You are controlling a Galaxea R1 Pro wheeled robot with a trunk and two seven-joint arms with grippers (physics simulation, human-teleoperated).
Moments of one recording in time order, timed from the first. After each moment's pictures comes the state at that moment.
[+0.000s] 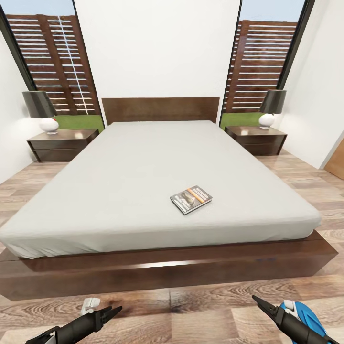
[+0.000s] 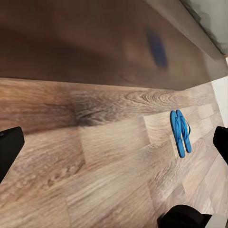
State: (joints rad) left arm -0.54 0.25 0.13 -0.05 0.24 -0.07 -1.15; right arm -0.54 -0.40 -0.08 0.05 -0.57 0.11 1.34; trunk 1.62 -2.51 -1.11
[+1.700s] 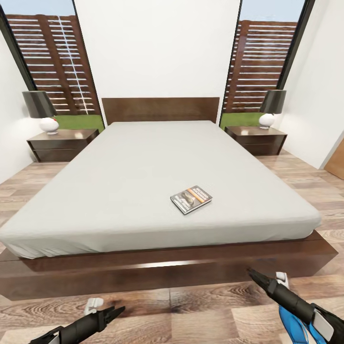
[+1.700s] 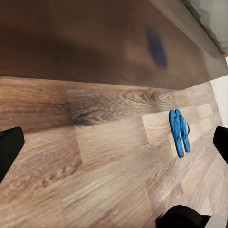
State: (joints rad) left arm -0.54 0.23 0.13 -0.05 0.24 -0.07 -1.13; right arm -0.54 -0.38 -0.10 -0.23 -0.62 0.27 1.33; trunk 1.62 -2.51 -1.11
